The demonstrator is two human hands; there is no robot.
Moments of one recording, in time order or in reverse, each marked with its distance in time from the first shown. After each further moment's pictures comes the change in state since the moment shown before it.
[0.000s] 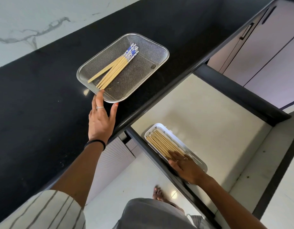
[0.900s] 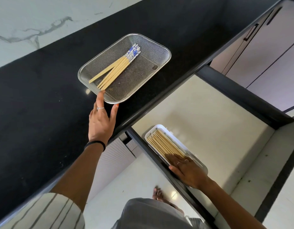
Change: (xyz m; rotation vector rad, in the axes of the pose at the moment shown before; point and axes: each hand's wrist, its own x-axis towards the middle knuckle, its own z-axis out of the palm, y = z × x) left_hand 0.000 -0.001 0.000 0.011 0.008 -0.022; right_hand -0.005 0.002 -0.006 -0.194 0.006 -0.089
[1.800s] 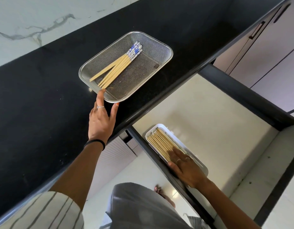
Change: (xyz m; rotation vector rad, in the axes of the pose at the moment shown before) left_hand 0.000 -0.002 0.001 -0.008 0.000 0.002; right_hand 0.004 -0.006 0.000 0.123 0.083 0.067
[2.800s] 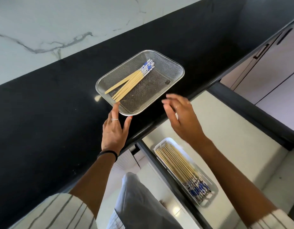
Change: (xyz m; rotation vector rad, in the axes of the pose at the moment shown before) left_hand 0.004 -0.008 0.002 -0.034 0.000 0.022; right_hand 0.067 -0.141 -0.171 0.161 0.779 -0.431
